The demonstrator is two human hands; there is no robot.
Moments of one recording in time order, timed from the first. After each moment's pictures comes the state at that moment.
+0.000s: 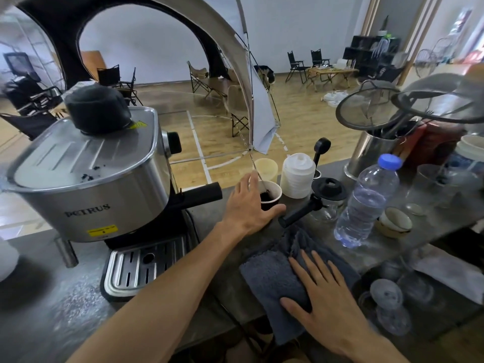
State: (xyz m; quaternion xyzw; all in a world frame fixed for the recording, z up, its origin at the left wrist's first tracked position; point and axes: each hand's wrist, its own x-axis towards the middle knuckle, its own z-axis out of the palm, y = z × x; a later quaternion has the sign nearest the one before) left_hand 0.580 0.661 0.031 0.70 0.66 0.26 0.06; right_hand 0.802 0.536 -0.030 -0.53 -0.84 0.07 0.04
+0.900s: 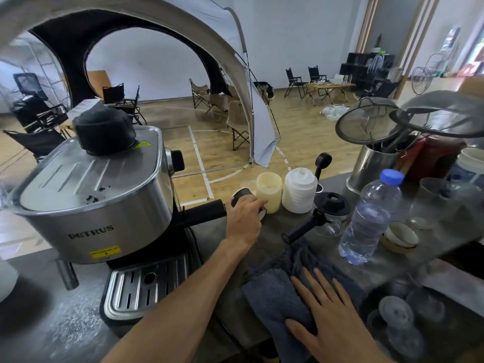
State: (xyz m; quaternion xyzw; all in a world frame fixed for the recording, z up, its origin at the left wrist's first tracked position) left_hand 0.574 0.673 0.023 0.70 0.64 0.32 -0.04; right_hand 0.794 0.531 -0.007 -0.56 -0.83 0.07 -0.04
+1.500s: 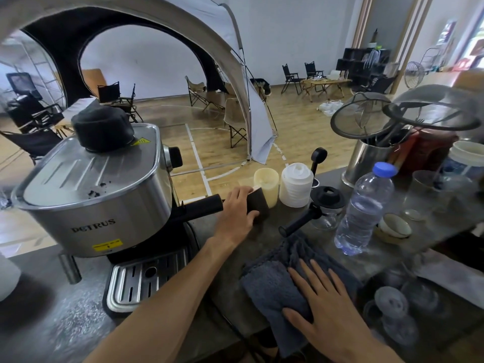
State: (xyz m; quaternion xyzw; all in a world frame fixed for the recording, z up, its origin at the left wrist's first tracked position) left_hand 0.560 0.656 0.028 0.68 0.63 0.36 0.06; right_hand 0.798 0.534 -0.022 -0.53 -0.85 0.07 0.01
